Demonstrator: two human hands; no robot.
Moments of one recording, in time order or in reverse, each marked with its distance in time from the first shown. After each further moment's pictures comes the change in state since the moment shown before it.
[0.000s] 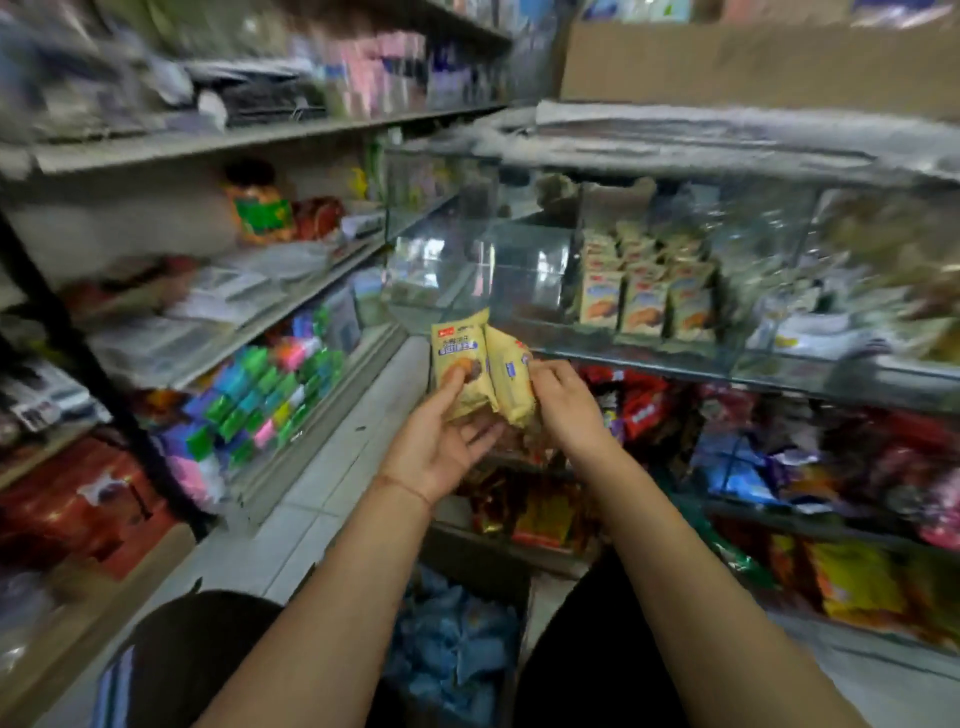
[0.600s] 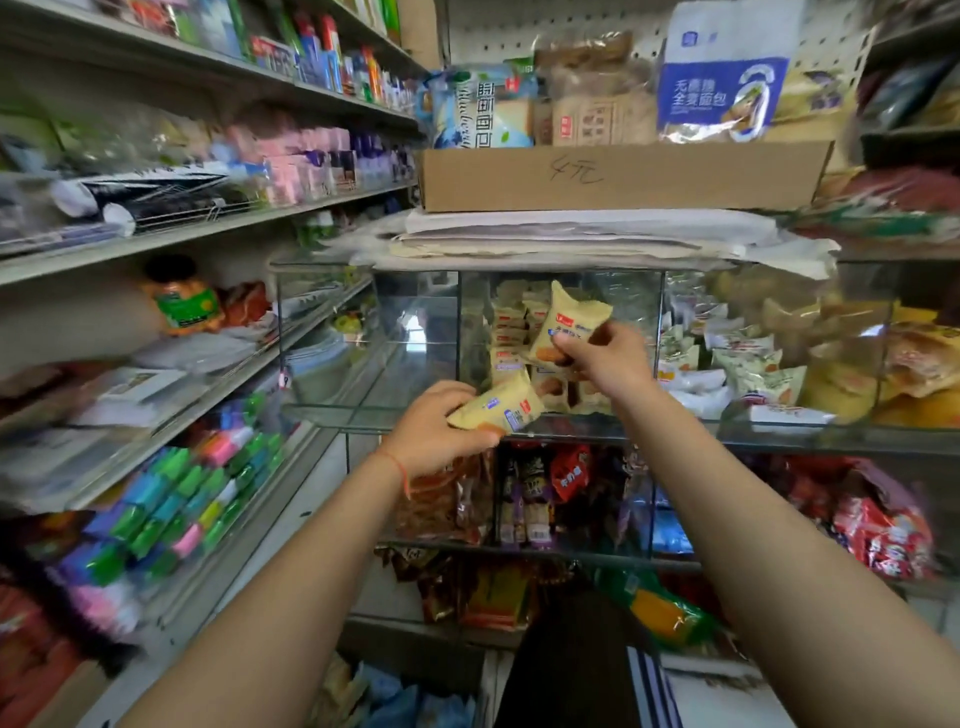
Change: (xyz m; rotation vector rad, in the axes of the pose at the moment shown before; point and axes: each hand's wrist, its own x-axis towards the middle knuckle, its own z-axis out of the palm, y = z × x) left_hand 0.064 0.018 0.131 1.607 -0.235 0.548; right_hand 0.085 -0.053 -0.184 0.078 0.317 -0.099
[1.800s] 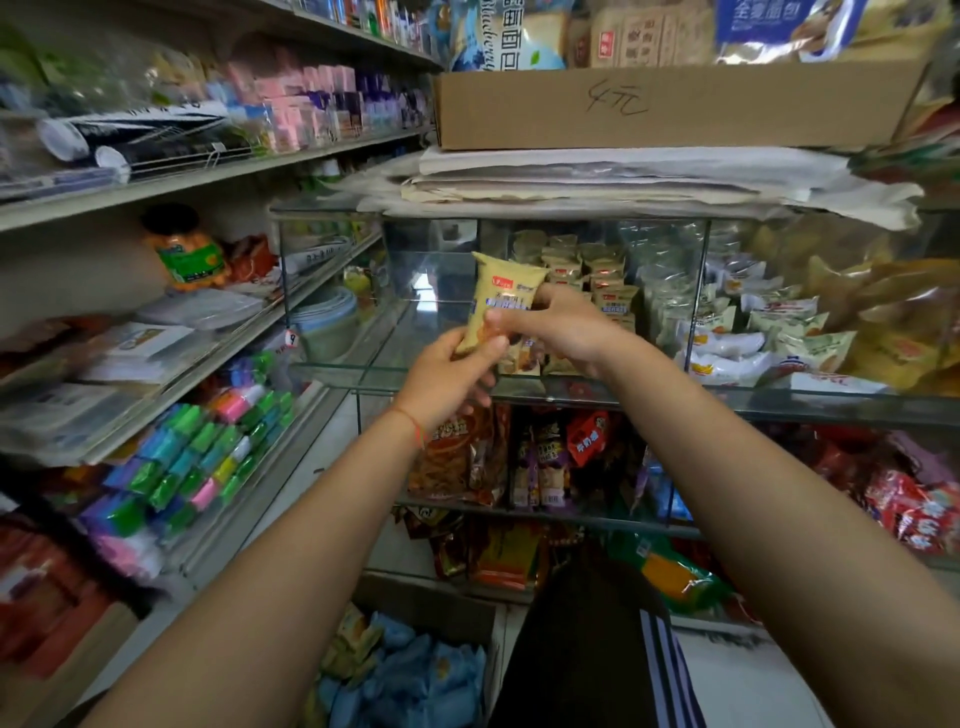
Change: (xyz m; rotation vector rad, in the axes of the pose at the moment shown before) left_hand 0.003 0.007 0.001 -0.518 0.142 -0.218; right_hand -0.008 -0.018 0.054 -0.137 -0.558 -0.037
